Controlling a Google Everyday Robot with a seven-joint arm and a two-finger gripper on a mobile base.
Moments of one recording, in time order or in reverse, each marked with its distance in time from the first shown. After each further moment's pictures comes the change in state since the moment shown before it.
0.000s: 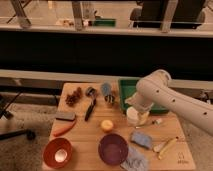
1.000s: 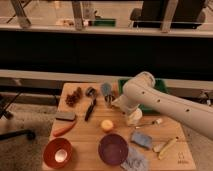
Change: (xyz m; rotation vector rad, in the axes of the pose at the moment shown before) arm -0.058 -0.034 0.022 0.034 -0.061 -0.145
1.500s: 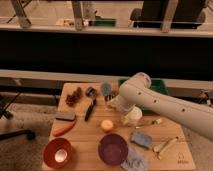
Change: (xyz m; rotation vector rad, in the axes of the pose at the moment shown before) arm -0.014 -0.014 0.009 0.023 -0.019 -0.035
